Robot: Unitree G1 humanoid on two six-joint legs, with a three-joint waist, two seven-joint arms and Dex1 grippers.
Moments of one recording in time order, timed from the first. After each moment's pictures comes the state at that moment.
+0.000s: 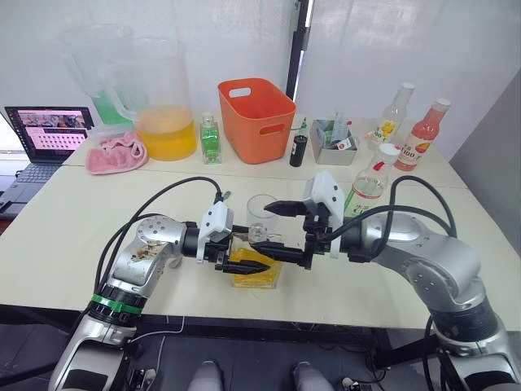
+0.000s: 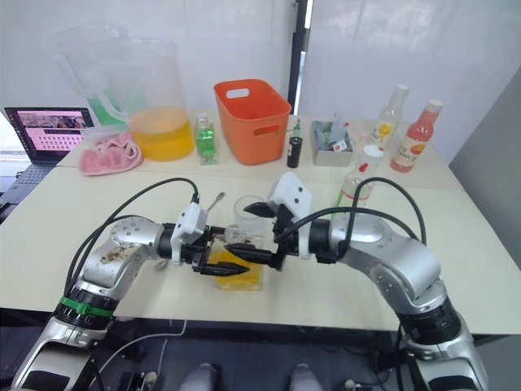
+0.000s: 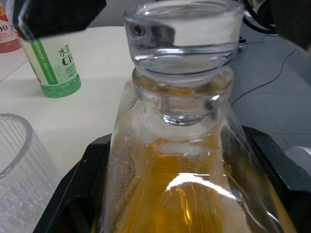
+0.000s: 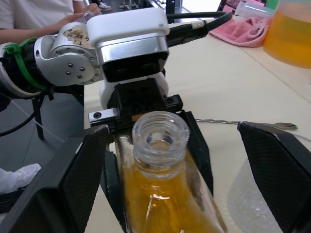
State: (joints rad) left arm -0.57 0.55 -0.17 0.04 -0.39 0.27 -1.35; right arm -0.62 -0.58 0.19 -0.50 0.72 0.84 0.66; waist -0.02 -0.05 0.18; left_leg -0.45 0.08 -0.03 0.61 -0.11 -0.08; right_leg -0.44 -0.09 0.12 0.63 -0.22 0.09
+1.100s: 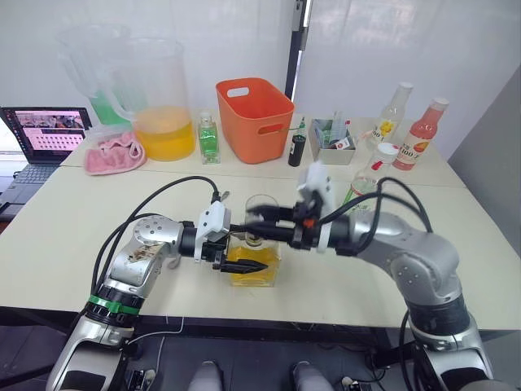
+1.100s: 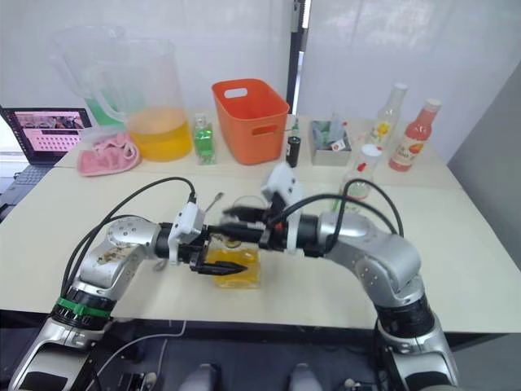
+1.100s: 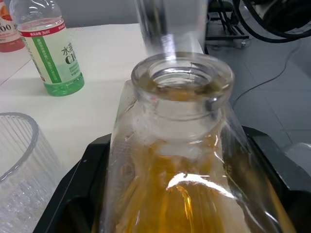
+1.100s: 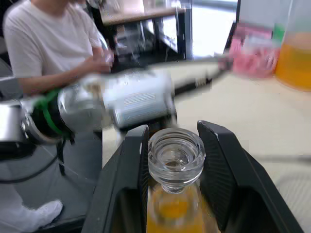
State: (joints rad) left arm -0.56 0.56 -0.18 0.03 -0.37 0.25 -1.34; right arm -0.70 -0.45 0.06 -0.47 0.80 0.87 0.68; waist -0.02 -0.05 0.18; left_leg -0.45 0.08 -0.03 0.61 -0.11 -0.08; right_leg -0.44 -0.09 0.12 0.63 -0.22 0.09
